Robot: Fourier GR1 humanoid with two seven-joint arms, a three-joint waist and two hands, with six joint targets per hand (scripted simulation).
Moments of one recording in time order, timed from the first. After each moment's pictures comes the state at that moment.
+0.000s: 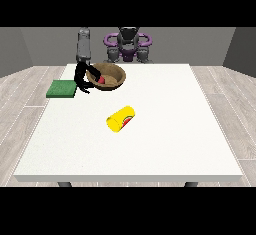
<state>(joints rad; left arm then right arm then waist) -1.03 0.83 0.45 -0.81 0.39 -0.36 -0.11 -0.69 -0.23 -0.11 -0.87 0.03 -0.27 0.10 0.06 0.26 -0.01</state>
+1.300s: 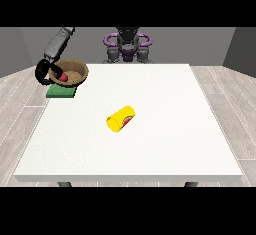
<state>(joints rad) -0.94 0.91 0.49 -0.86 0.40 -0.33 -0.18 -0.69 -0.56 -0.28 -0.68 -0.05 0.07 -0.05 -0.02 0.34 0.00</state>
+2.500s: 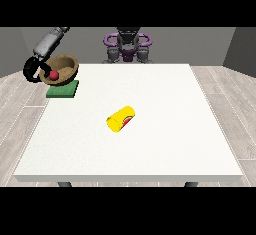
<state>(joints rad) -0.93 0.94 0.48 -0.96 0.46 -0.31 -0.11 -0.76 -0.71 -0.31 -0.51 -0.02 0.16 -0.15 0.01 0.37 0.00</state>
